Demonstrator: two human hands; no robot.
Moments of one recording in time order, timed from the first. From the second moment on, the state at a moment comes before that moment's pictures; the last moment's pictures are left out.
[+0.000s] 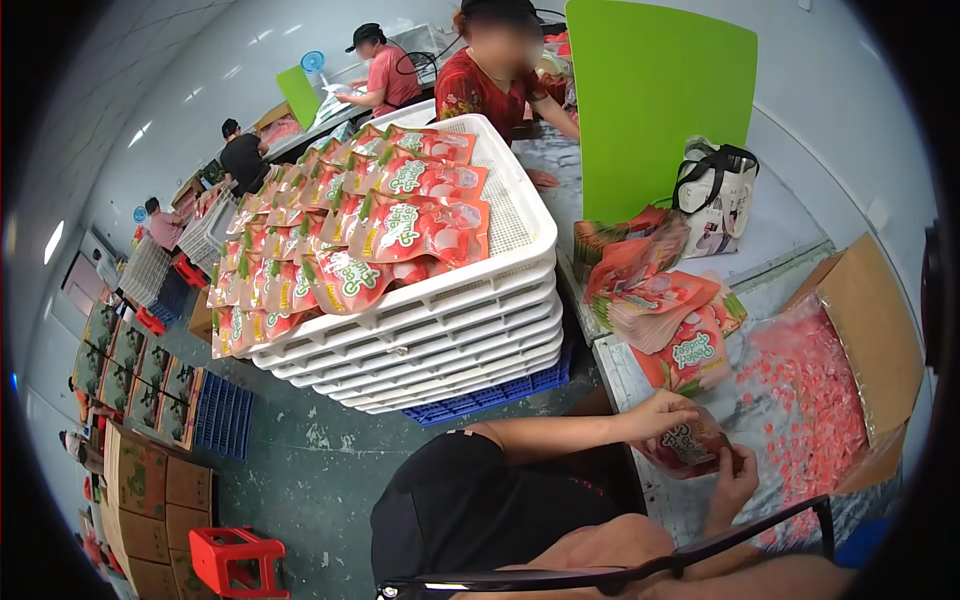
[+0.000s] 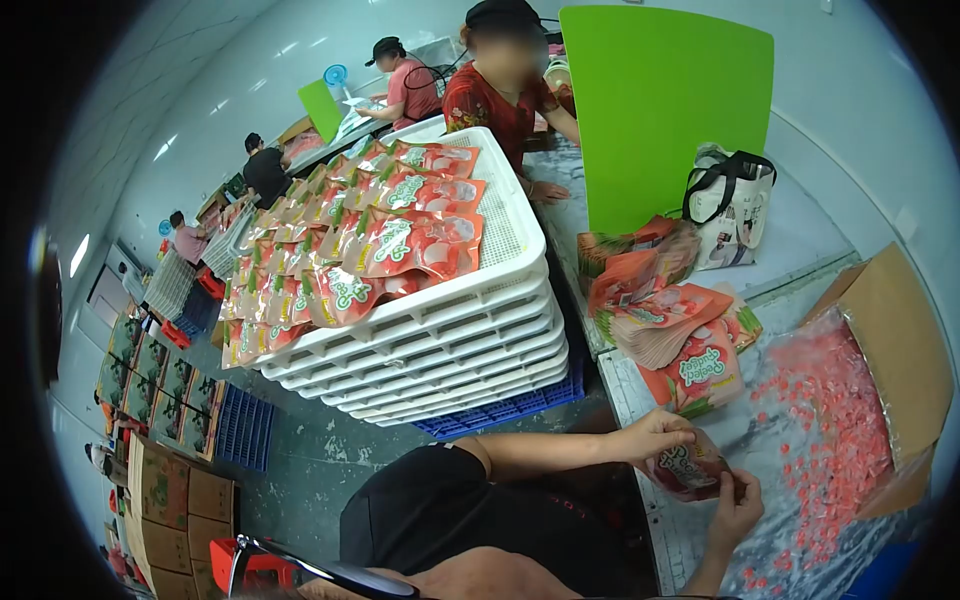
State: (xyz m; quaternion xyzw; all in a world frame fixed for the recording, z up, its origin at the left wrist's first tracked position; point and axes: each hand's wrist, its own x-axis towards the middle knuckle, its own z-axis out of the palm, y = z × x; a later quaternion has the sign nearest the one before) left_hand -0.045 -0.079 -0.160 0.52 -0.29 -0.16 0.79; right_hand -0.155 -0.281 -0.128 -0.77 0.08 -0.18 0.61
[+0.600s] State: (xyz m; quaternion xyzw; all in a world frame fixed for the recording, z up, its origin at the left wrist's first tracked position) left_hand -0.049 -0.070 -0.163 0.57 -0.24 -0.26 0.75; right_hand -0.160 -0.262 -0.156 -0.68 0.09 -0.25 0.68
